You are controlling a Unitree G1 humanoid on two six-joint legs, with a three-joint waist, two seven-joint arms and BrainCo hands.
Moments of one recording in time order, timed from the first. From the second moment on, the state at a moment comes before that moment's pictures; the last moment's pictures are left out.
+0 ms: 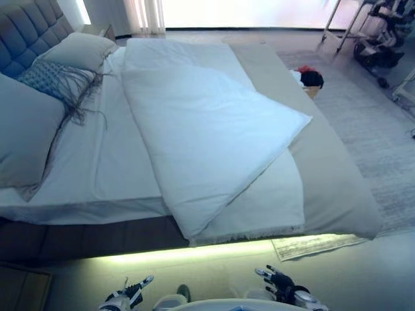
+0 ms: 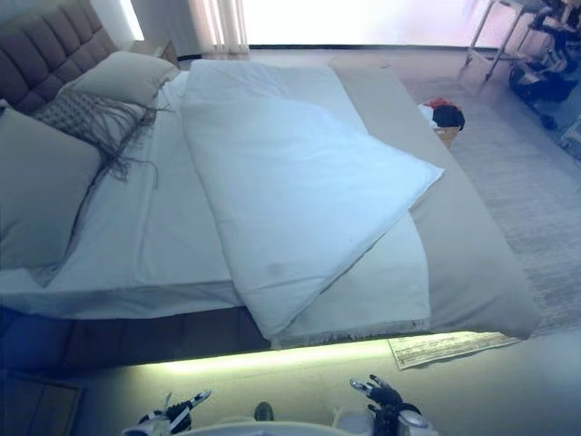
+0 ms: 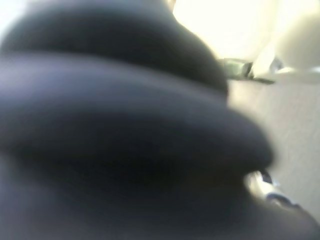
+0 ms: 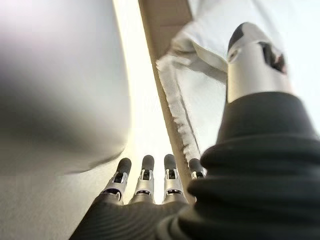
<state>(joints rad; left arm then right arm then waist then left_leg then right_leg) -0.10 0.26 -0.18 1.38 -0.44 0.10 0.00 -0.05 -0.23 0.18 1.32 0.44 -0.13 0.22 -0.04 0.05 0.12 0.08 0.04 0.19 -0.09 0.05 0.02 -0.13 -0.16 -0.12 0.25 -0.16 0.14</state>
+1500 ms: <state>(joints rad) -0.28 0.23 -0.34 1.28 -0.58 -0.08 -0.16 -0.51 -0.31 0.19 1.22 0.98 -0.06 0.25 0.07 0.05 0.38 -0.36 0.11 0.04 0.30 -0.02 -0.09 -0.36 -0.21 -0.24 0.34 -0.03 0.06</state>
